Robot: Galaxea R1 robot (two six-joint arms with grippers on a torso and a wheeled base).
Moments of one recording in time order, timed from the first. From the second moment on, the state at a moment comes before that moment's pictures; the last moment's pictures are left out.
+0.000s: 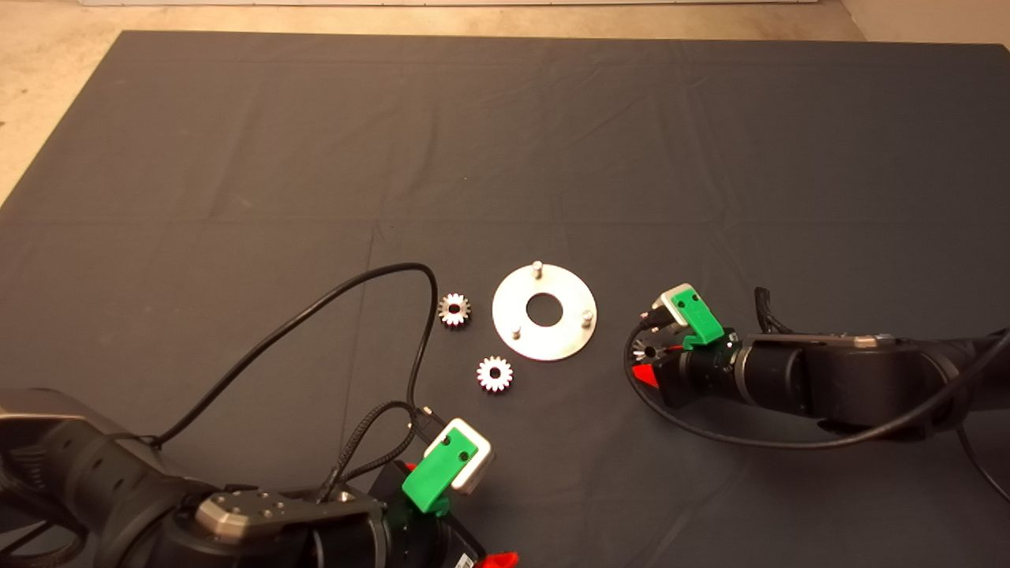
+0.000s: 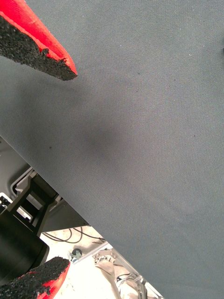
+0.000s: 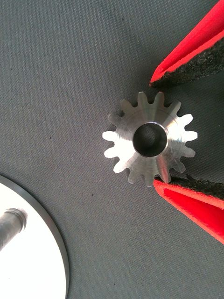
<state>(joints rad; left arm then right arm) 0.12 2.45 -0.34 1.06 1.53 -1.27 -0.02 2.30 -0.69 -1.10 -1.35 1.26</state>
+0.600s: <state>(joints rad) 0.12 2.45 -0.34 1.06 1.53 -1.28 -0.02 2.30 -0.70 -1.10 -1.30 1.26</state>
